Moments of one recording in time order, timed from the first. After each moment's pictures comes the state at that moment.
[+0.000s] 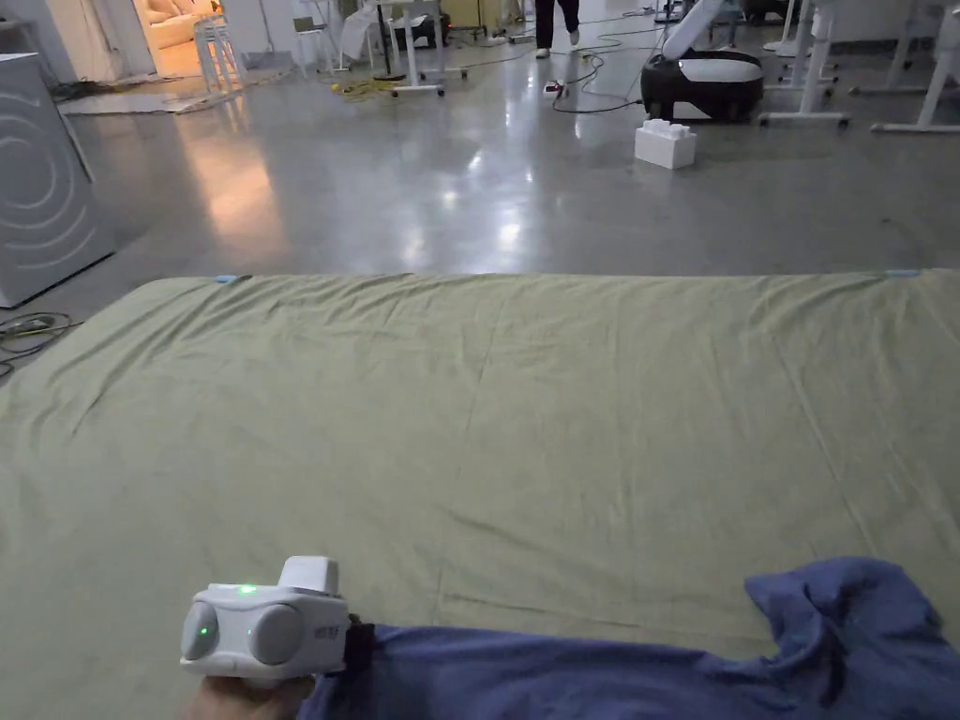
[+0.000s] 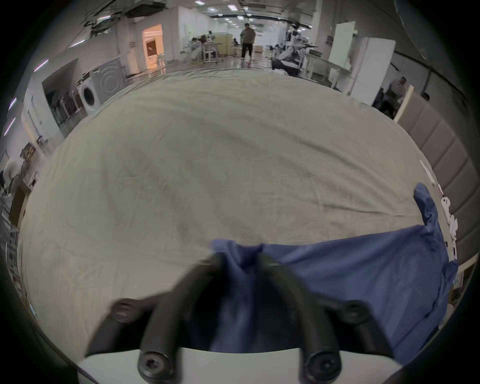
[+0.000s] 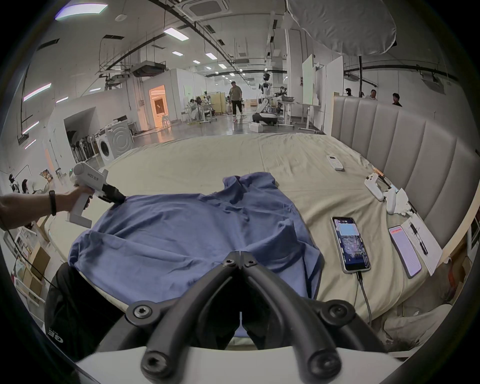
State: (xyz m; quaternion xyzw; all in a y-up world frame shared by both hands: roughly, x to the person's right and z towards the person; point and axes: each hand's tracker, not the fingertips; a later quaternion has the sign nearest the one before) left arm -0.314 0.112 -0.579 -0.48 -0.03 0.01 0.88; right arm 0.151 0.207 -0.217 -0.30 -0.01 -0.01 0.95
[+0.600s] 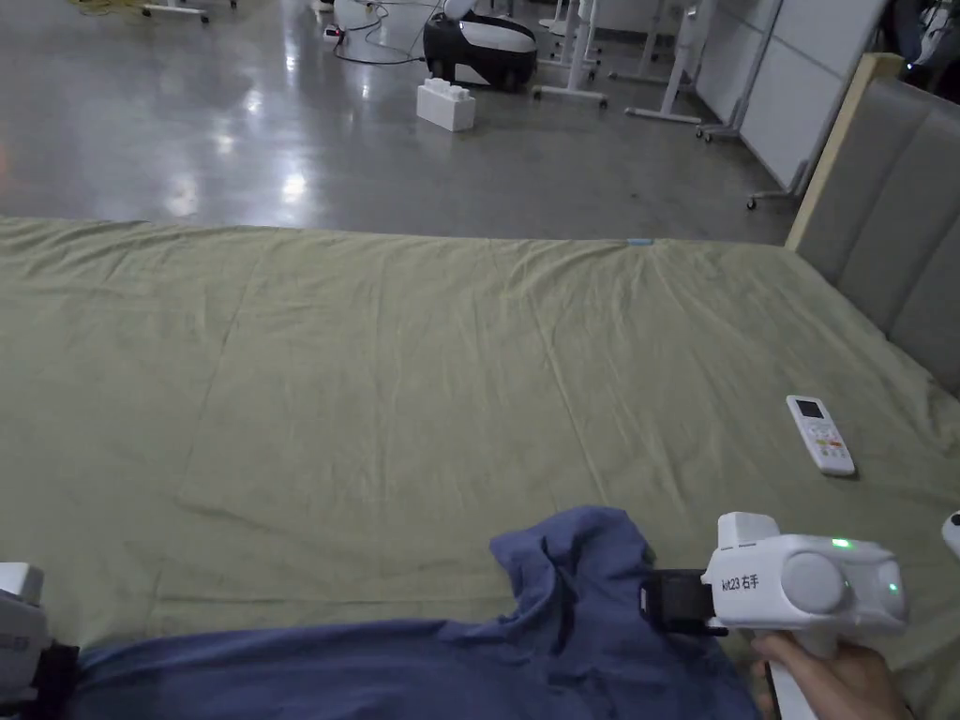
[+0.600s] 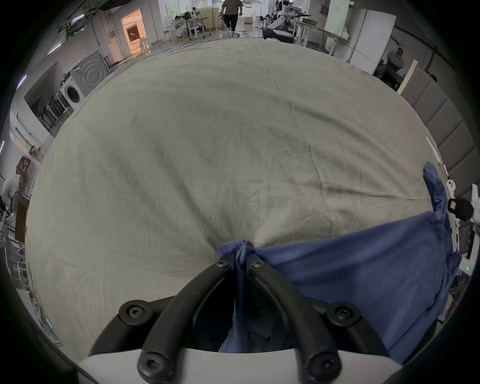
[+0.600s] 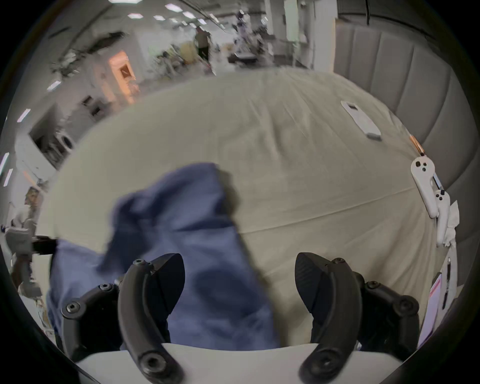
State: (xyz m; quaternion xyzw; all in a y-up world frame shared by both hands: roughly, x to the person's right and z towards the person) left arm -0.292 0.113 -0.599 -0.56 -0.04 -0.03 0.83; right arm 0.285 0.121 -0.543 -0.51 -0.08 -0.07 0.85
